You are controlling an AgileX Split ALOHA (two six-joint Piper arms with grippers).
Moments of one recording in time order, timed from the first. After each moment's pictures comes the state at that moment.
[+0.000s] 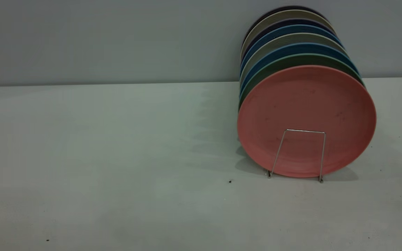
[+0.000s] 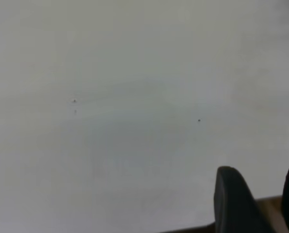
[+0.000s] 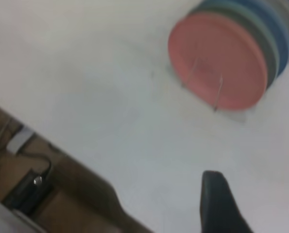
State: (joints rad) left arm -0.20 0.05 -0.56 0.07 1.15 -0.07; right arm 0.40 0.43 -0.90 0.15 1.23 -0.22
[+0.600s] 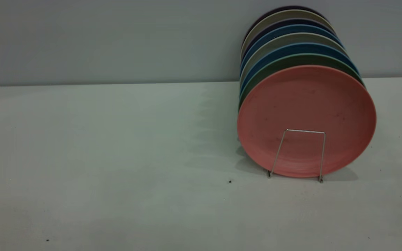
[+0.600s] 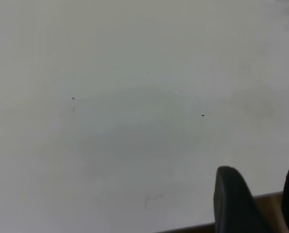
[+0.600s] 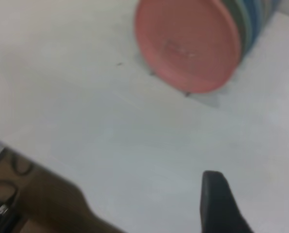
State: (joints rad) left arm -0.20 -0.01 -0.49 0.08 1.14 -0.04; right arm 0.40 0.13 -0.63 0.03 1.15 -0.12
